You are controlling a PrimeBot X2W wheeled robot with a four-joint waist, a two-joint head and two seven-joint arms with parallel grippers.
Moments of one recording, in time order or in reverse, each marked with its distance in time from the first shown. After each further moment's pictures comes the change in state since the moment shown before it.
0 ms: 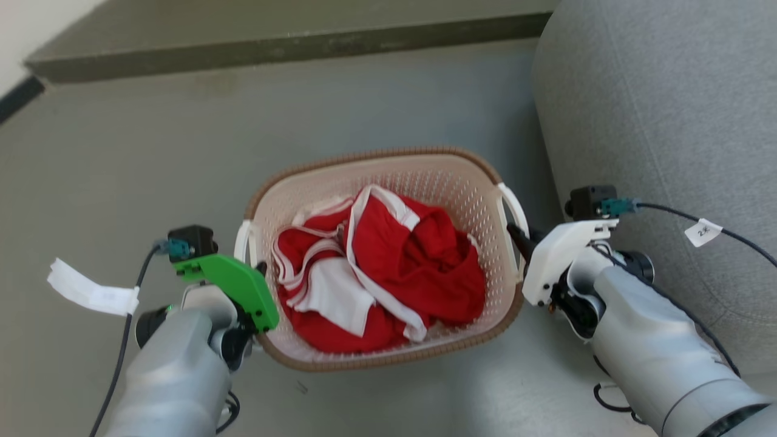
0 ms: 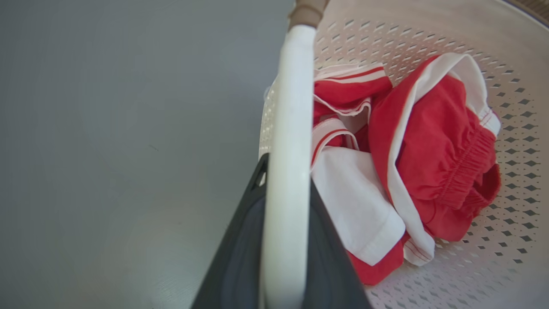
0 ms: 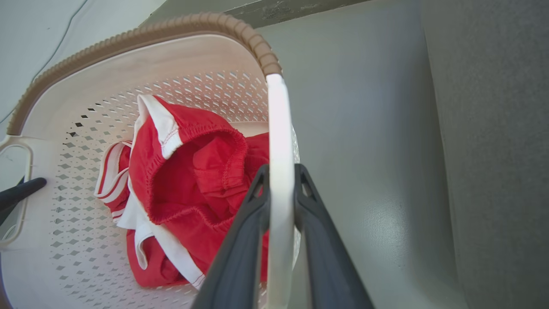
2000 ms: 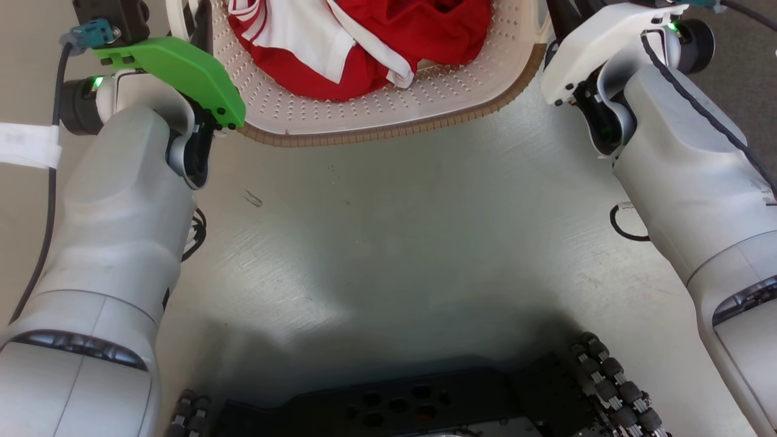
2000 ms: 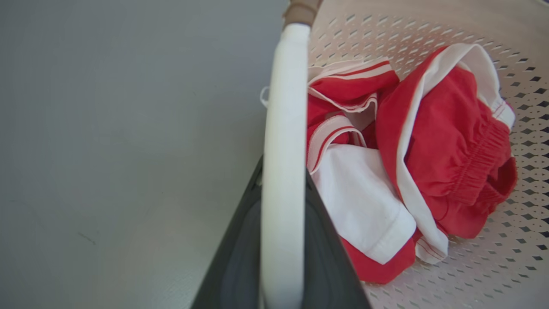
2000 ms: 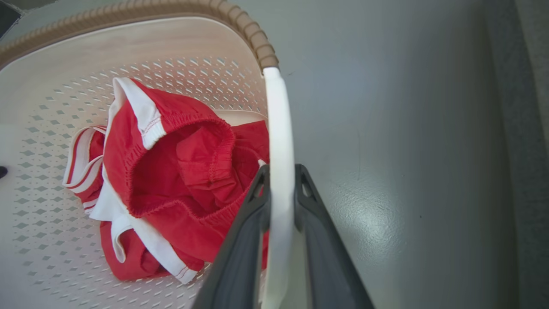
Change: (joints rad) left arm -0.450 0.027 -0.004 -0.024 0.092 0.041 -0.235; right arm -0.437 -0.040 -0.027 -0.040 -0.114 -0.072 -0.186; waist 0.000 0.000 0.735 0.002
